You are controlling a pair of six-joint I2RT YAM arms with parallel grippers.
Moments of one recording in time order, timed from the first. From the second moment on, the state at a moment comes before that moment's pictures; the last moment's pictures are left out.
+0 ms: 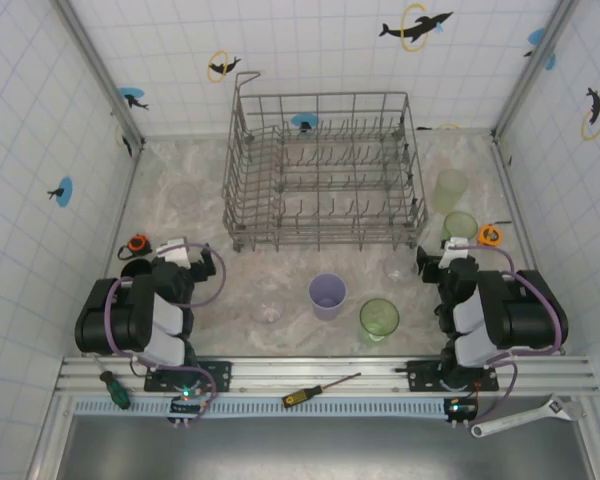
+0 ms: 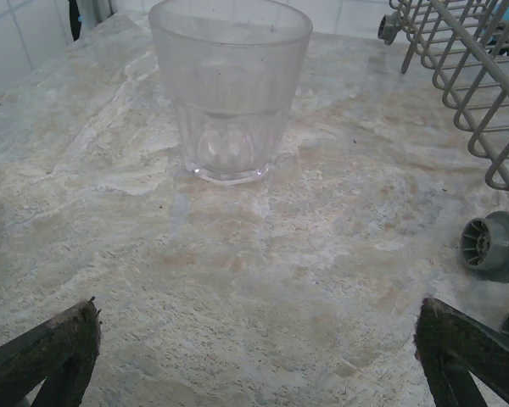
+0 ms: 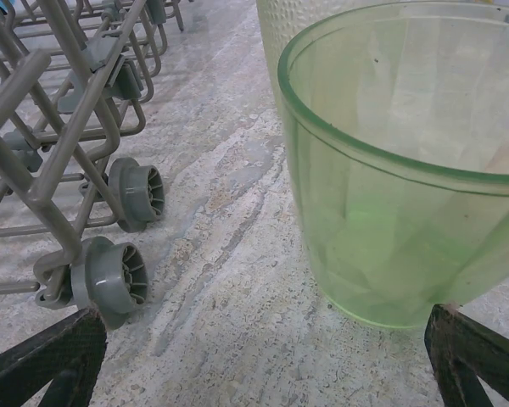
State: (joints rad) left arm 0.05 1.50 0.01 1.17 0.04 -0.07; right arm 0.03 1.51 0.01 1.12 0.05 0.08
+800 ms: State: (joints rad) left arm 0.05 1.50 0.01 1.17 0.04 -0.07; right arm 0.03 1.51 0.01 1.12 0.04 0.08
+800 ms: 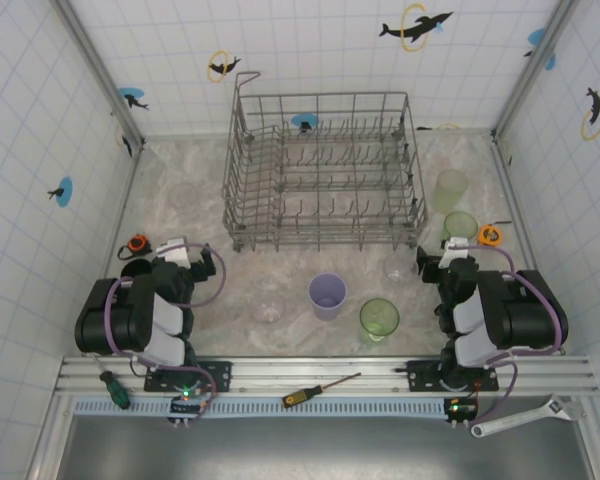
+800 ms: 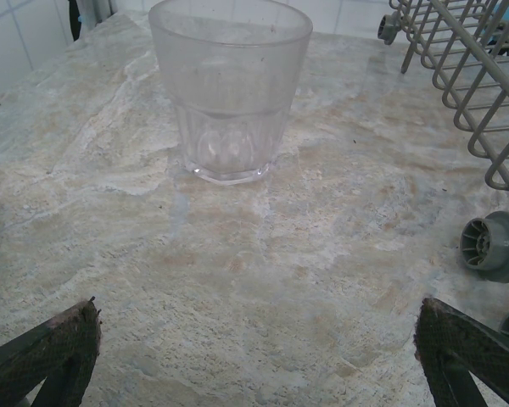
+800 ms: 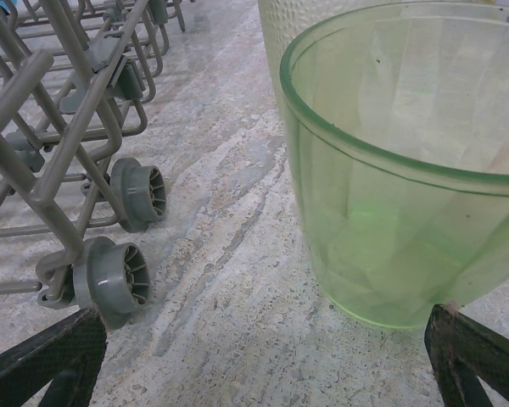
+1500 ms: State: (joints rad) left arm 0.03 1.41 0.13 0.91 -0.09 -0.11; right arm 0.03 1.24 0.00 0.99 0.16 0.12
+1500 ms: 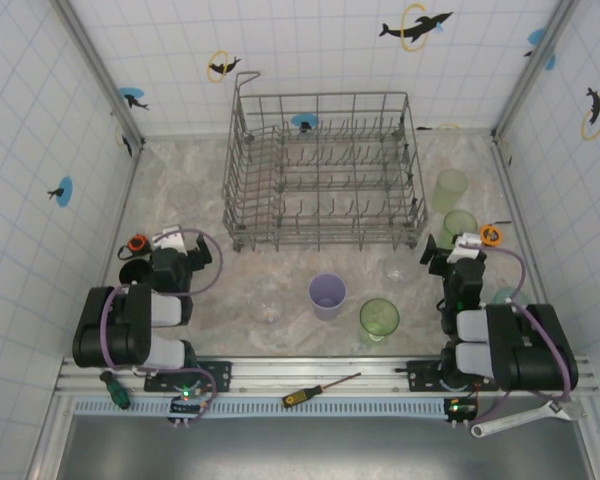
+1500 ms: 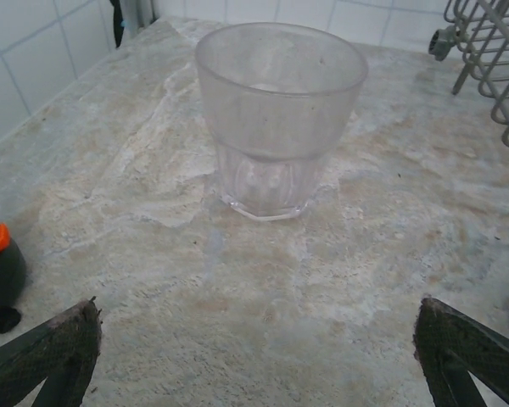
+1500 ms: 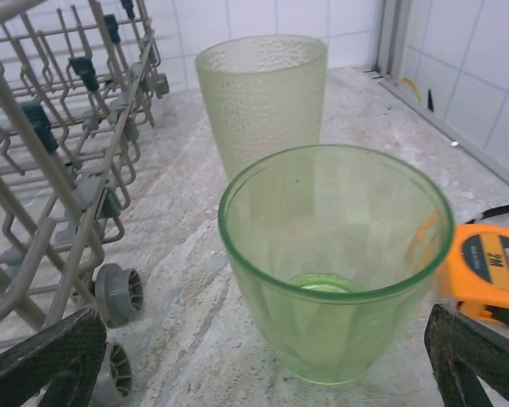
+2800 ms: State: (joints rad) left arm -0.06 0.82 0.51 -0.06 -0.12 -0.47; right arm 0.12 0.83 0.64 -0.31 0.14 0.33
